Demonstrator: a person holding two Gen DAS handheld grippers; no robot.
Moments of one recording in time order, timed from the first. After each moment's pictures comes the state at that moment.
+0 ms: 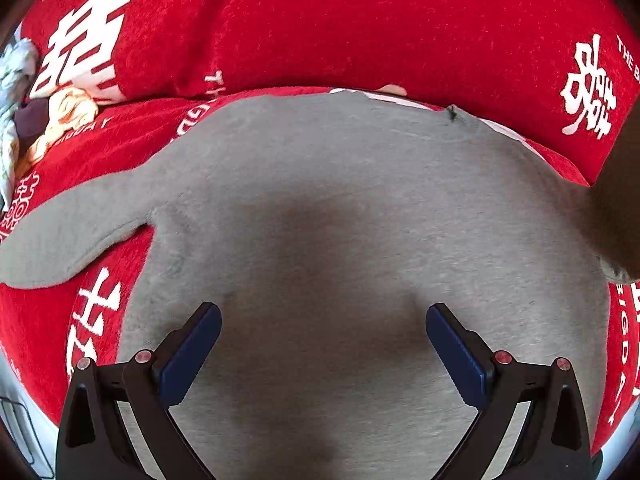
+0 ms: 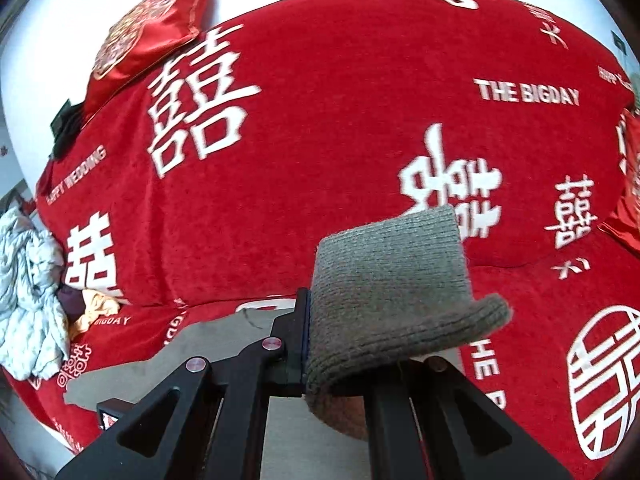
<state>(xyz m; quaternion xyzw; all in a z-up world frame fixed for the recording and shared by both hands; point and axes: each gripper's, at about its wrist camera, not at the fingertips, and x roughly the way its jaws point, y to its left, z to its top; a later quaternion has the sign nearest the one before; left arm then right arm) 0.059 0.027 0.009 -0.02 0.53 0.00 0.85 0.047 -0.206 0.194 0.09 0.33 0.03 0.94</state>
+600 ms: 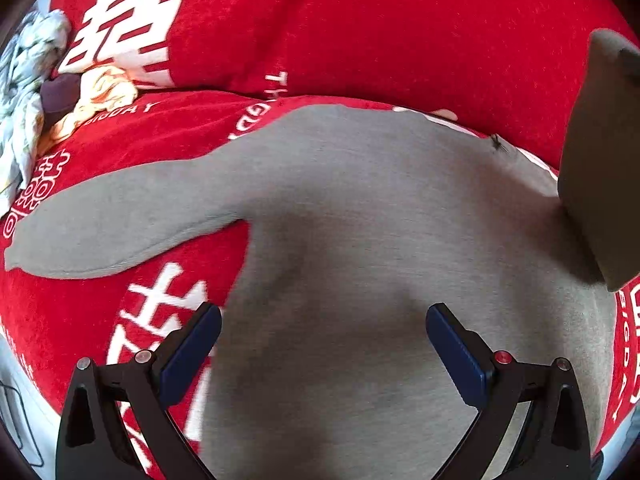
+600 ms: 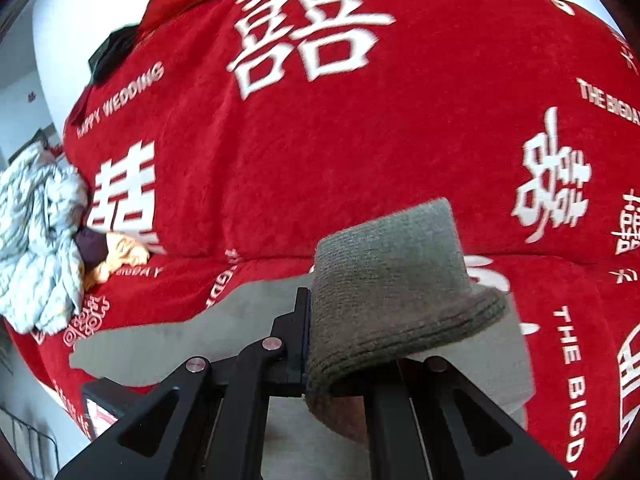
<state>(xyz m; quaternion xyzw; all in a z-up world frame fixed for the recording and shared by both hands) 0.046 0.101 0.019 -0.05 0.51 0.02 0.86 0.059 -0.066 0.133 0.04 0.38 0.09 0.92</state>
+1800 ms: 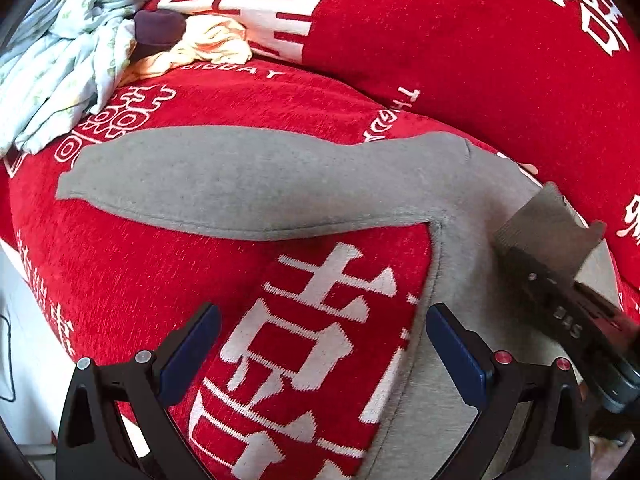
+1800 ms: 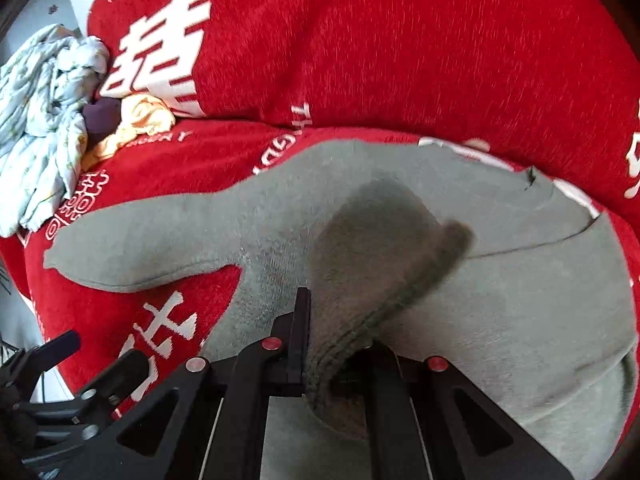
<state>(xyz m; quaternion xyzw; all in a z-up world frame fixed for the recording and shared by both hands) 0.010 0.218 0.021 -0.13 0.51 0.11 0.85 0.056 0.054 -0.014 -0.02 0.51 0.15 0.85</state>
